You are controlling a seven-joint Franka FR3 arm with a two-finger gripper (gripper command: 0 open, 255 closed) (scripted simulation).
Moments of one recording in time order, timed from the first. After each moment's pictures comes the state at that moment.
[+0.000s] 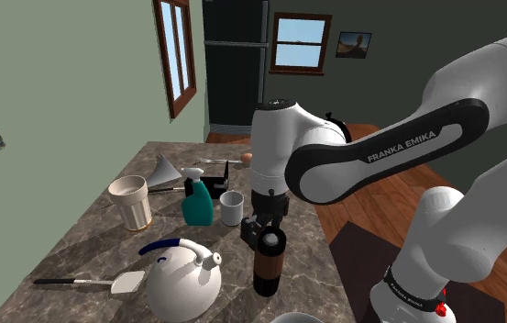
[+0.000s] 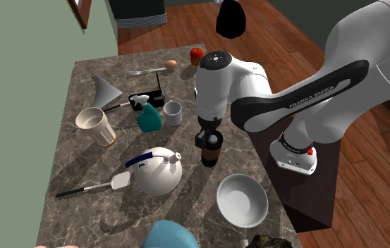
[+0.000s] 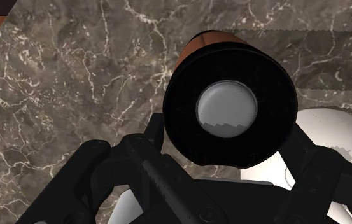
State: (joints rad) arm 0.21 -0.42 0.43 -2.52 0.21 2.12 0.53
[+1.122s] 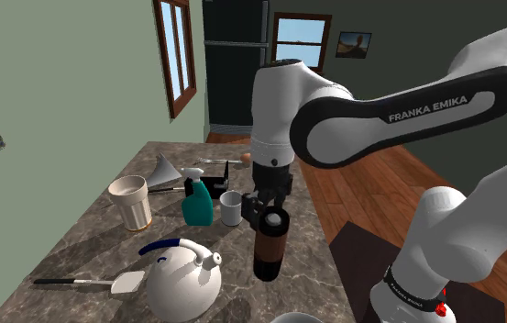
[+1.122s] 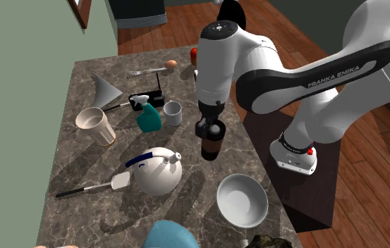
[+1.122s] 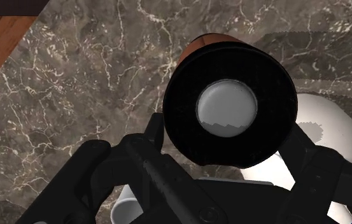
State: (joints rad) arm 0.21 -0.48 0.40 -2.40 0.20 1.93 0.53
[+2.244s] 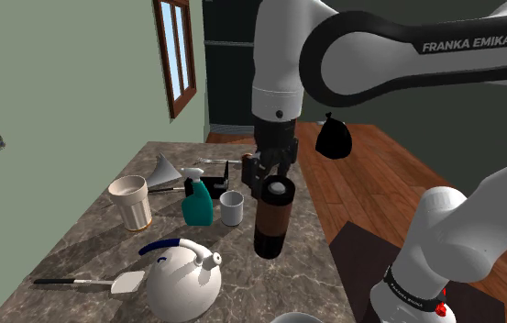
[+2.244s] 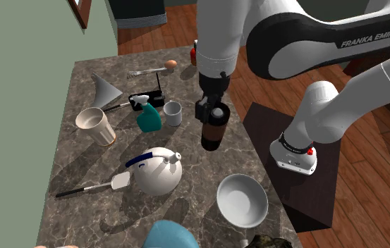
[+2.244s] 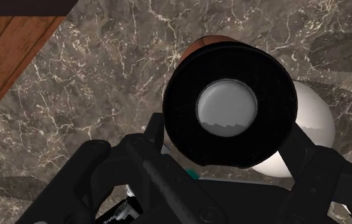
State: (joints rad) arm 0.20 -0.50 0.36 -2.18 0.18 1.70 0.53
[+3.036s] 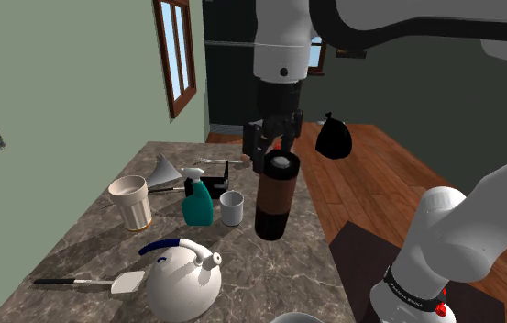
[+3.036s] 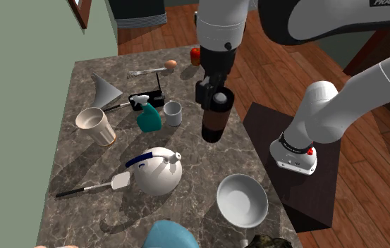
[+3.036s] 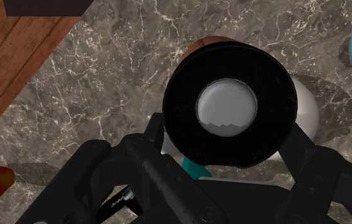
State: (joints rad) arm 0.19 -0.47 0.35 -2.00 0.17 1.55 0.54
